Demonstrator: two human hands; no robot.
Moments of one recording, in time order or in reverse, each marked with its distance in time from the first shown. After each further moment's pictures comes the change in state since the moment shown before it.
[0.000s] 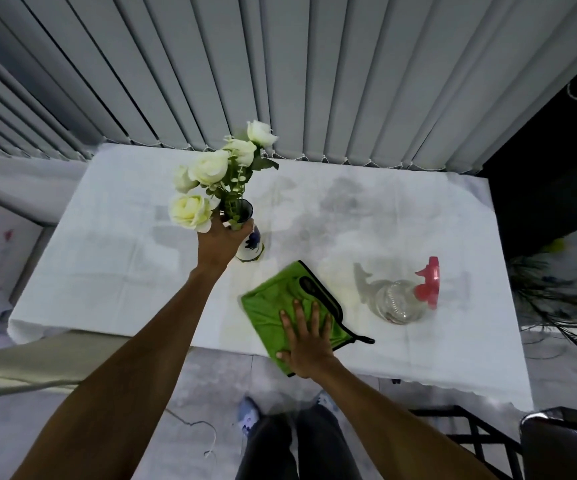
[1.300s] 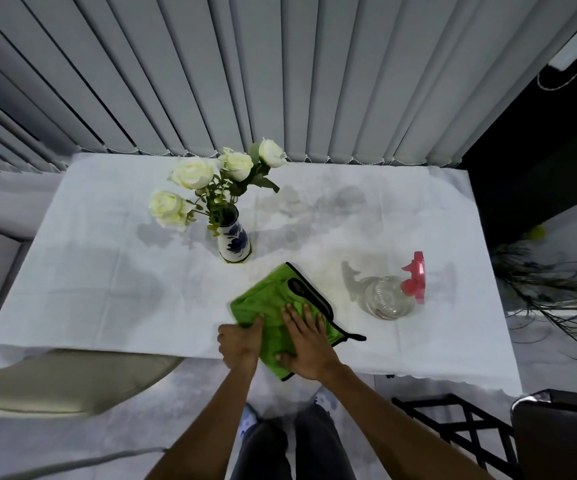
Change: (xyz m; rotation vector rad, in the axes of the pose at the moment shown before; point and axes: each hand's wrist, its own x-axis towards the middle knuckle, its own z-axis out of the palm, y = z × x) left_hand -0.158 -0.063 0.053 0.271 -0.096 -0.895; right_hand -0.008 0.026 0.004 0.290 0.207 -0.146
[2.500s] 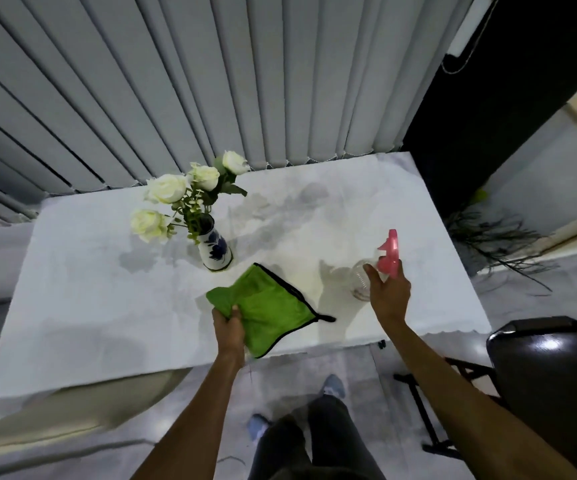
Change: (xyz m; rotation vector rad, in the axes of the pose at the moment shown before) left_hand -0.005 0.000 -0.028 -0.575 -0.291 0.312; right_hand -0.082 0.075 -0.093 0.655 1.178 0.592
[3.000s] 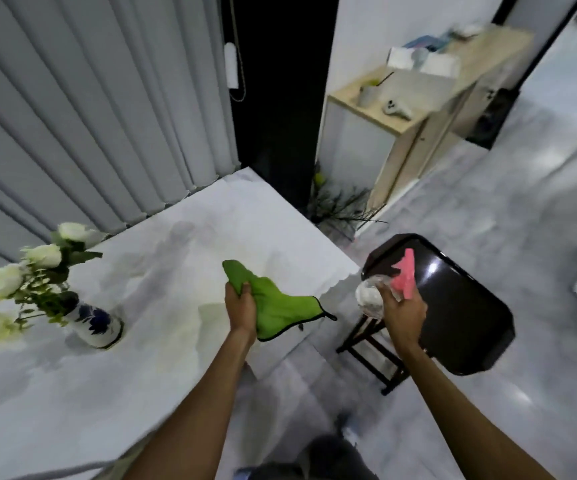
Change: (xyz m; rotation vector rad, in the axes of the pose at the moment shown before) left_hand -0.140 0.015 0.162 0.193 -0.607 0.212; right_hand -0.119 0.073 -0.232 0.094 0.530 0.379
